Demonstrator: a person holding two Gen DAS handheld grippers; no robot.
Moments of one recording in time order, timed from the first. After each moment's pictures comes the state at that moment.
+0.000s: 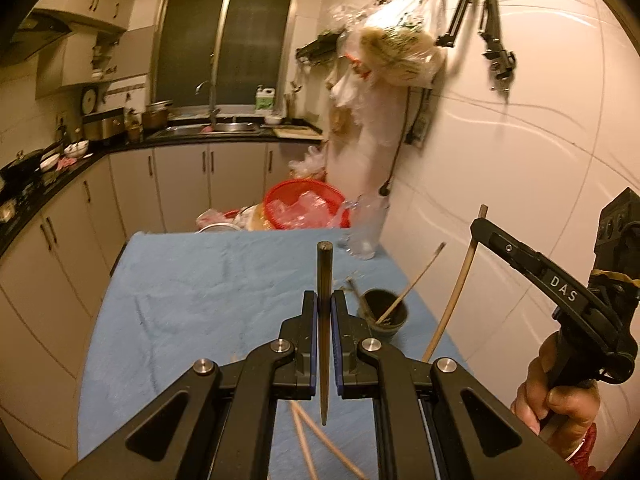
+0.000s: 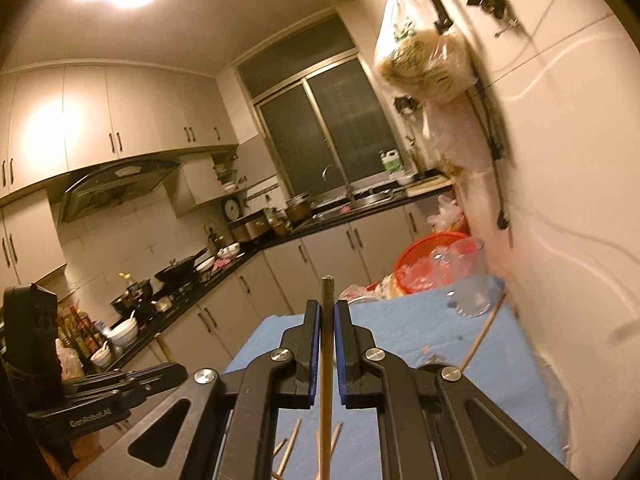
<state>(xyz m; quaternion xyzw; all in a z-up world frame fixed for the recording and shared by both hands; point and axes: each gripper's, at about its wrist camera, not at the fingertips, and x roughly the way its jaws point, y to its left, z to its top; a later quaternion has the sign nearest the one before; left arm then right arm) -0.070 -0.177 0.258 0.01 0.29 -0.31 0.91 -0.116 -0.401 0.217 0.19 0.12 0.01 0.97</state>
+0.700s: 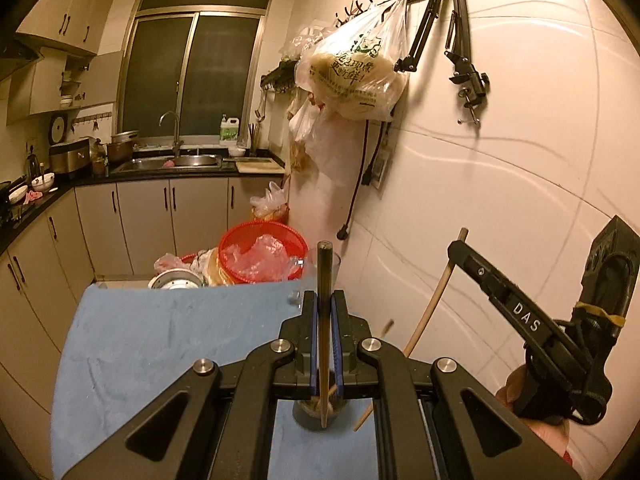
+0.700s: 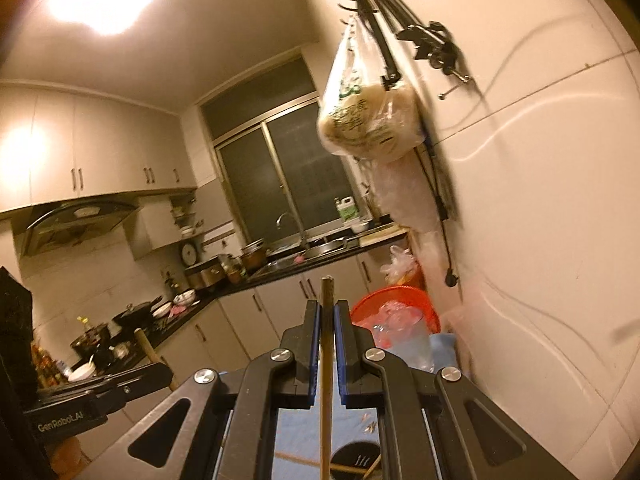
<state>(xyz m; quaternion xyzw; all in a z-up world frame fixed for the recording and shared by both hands) -0.036 -0.273 0.304 0.00 0.24 -0.35 0.91 -0.093 -0.477 0.257 0.19 0.07 -0.08 0.98</state>
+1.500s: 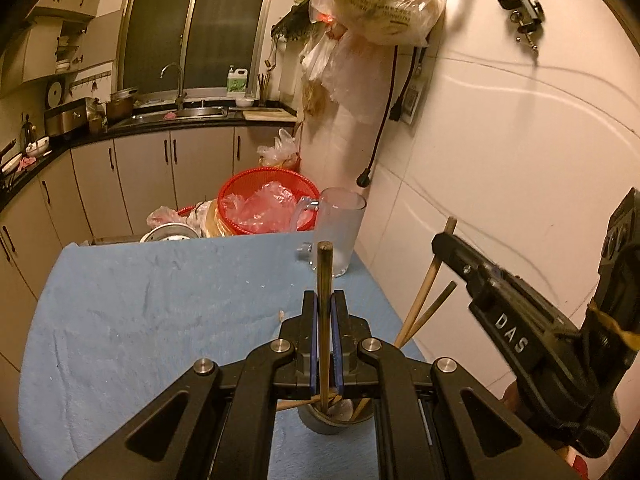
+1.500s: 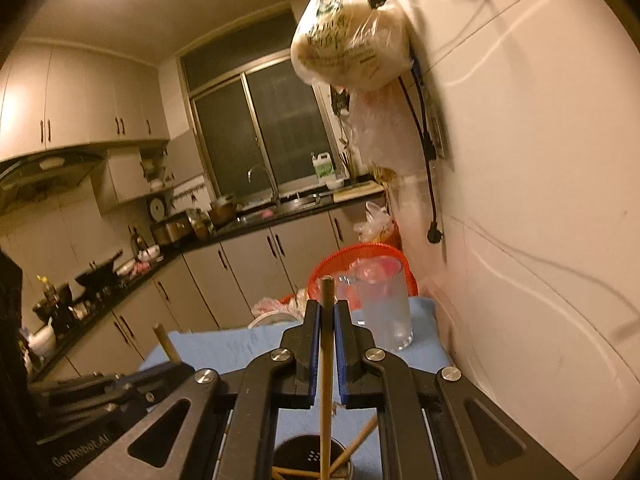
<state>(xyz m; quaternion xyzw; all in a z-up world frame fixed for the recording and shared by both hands) 0.019 -0.320 0.206 0.02 0.32 -0.33 0.89 -0.011 -0.492 0.164 0.15 0.16 -0.10 0.97</state>
